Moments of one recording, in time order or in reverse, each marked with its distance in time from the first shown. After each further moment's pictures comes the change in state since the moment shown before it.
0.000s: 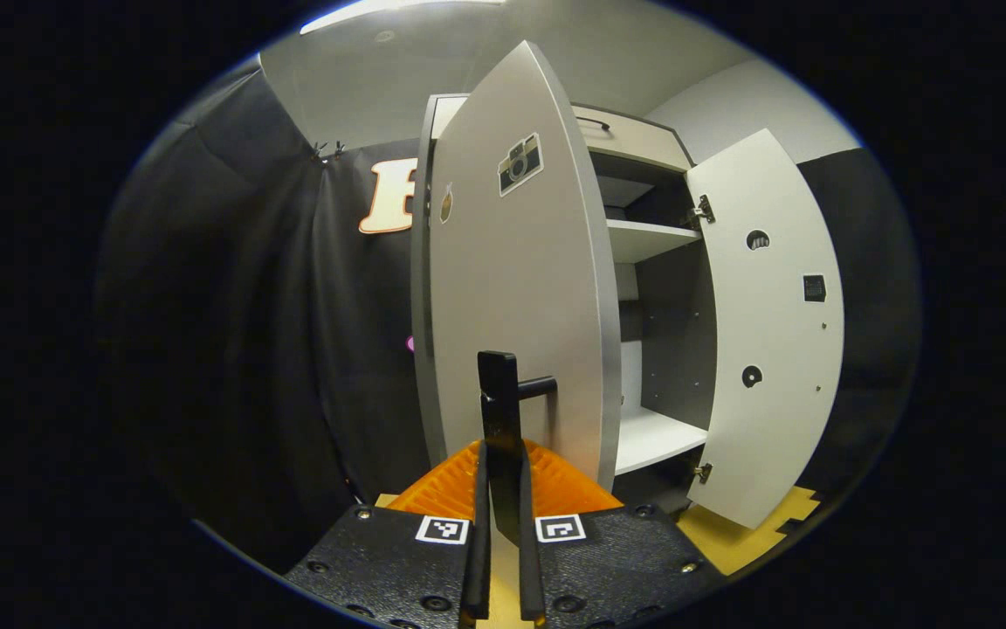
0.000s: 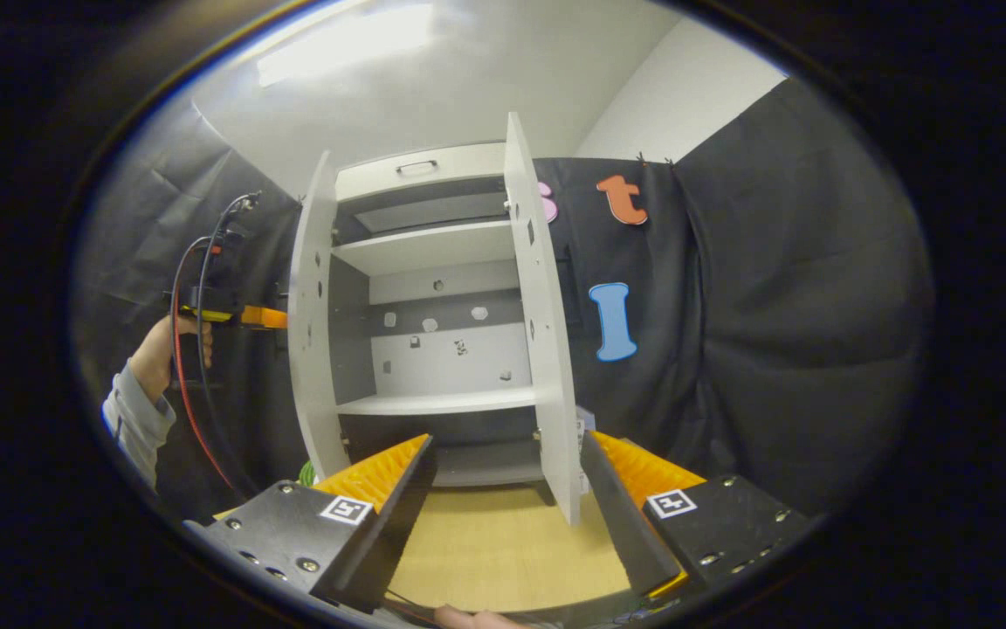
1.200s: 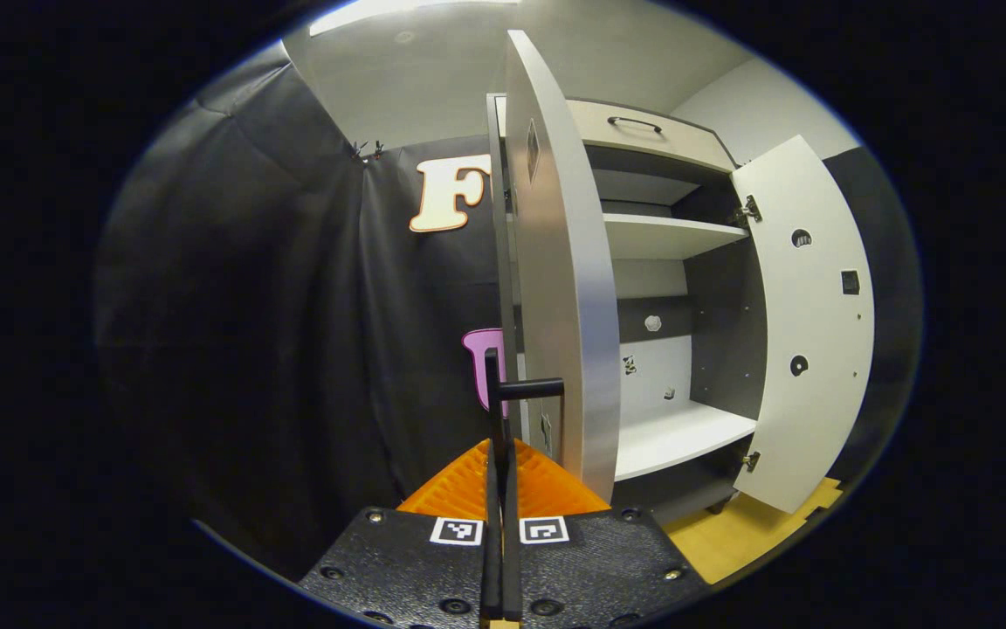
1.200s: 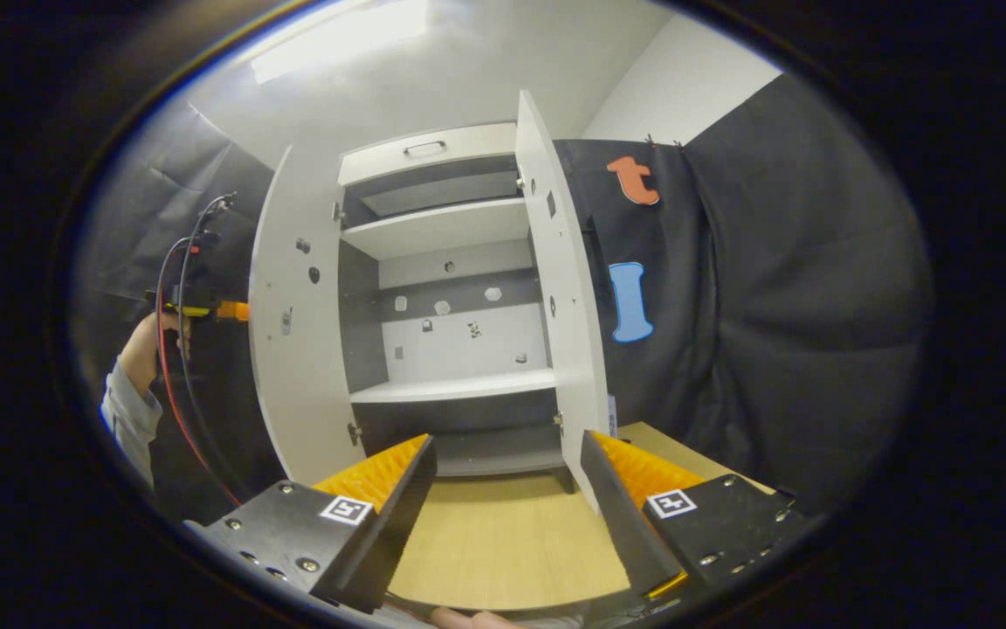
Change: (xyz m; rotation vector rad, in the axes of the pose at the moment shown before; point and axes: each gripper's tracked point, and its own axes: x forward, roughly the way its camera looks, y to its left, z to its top) left arm -0.007 0.037 0.000 0.009 0.016 0.093; right arm 0.017 0.030 -0.016 0.011 0.061 0.013
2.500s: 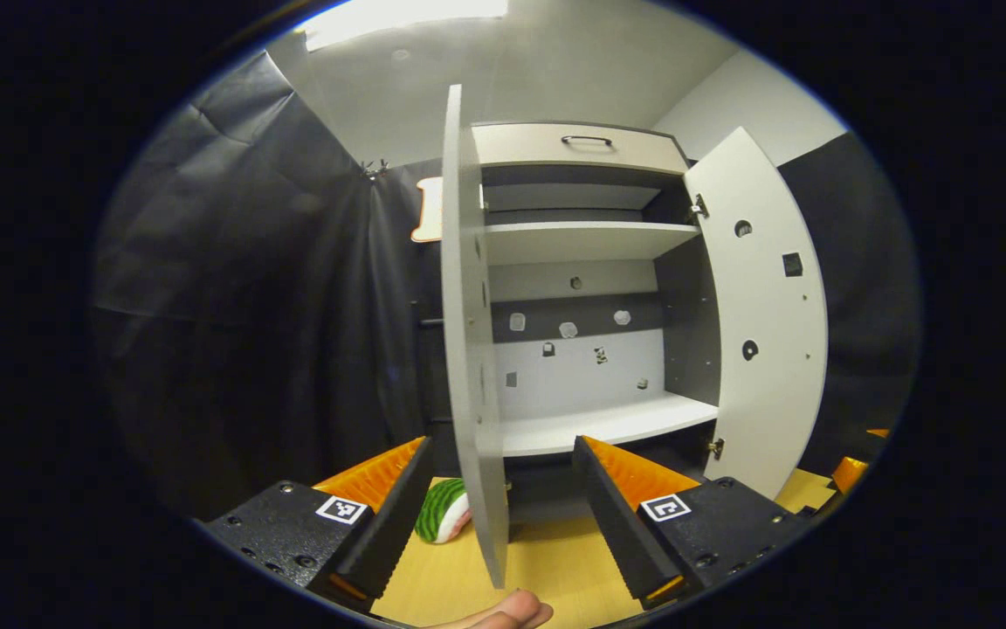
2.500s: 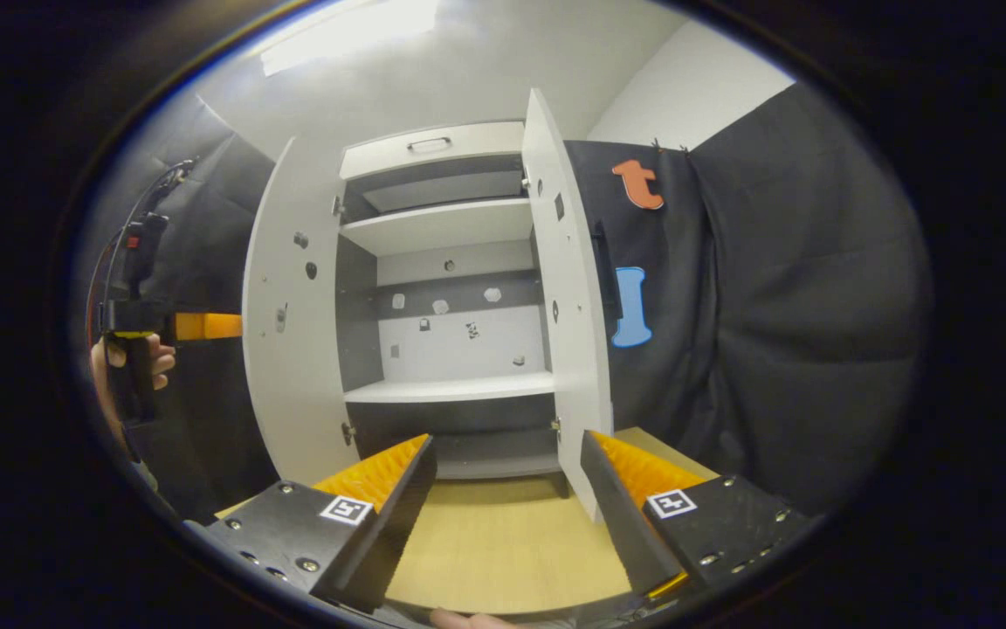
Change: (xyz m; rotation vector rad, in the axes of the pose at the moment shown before) left arm -0.033 -0.027 -0.011 0.009 -0.022 0.016; right arm 0.010 0.005 0.010 -0.026 -0.005 -0.015
